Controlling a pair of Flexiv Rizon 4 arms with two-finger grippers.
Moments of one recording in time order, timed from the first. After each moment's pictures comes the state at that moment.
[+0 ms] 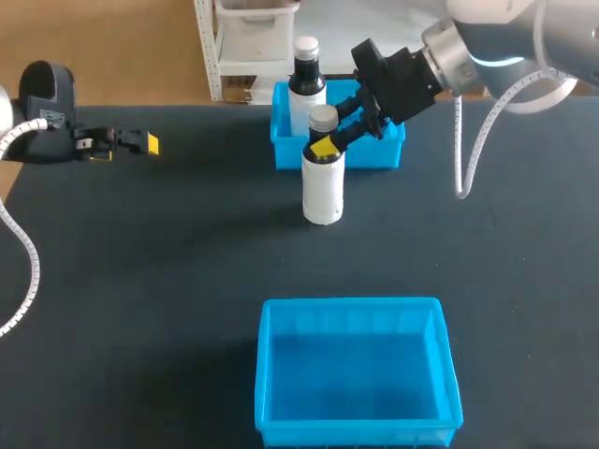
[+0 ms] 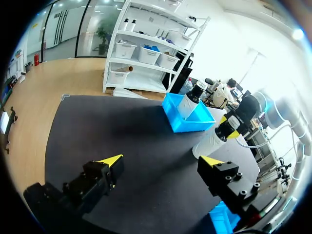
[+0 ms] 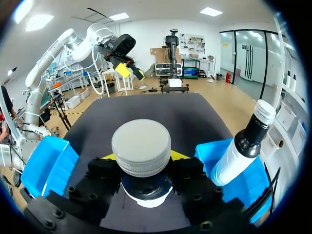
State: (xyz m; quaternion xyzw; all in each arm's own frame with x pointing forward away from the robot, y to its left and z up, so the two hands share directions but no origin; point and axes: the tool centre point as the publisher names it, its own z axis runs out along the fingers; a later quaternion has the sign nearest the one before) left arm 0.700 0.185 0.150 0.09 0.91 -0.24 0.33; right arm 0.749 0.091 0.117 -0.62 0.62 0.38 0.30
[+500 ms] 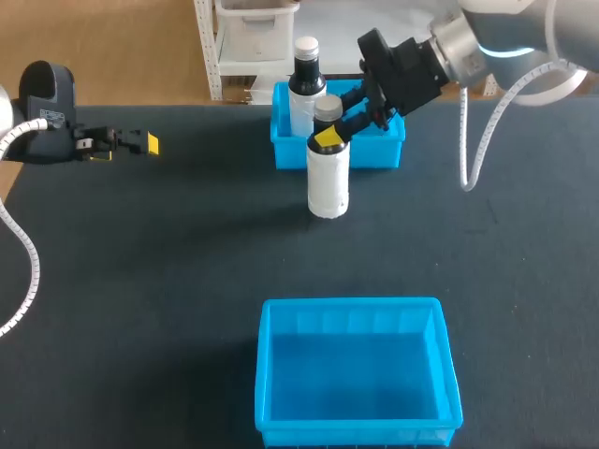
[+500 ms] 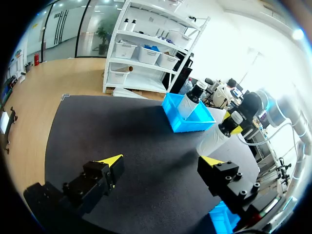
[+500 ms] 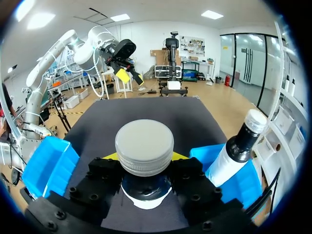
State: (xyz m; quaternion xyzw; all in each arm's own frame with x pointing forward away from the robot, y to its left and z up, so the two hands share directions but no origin) left arm 0.700 0.185 0.150 0.09 0.91 -0.24 0.33; right arm 0.755 0.083 0.136 -0.62 0.62 0.37 0.31
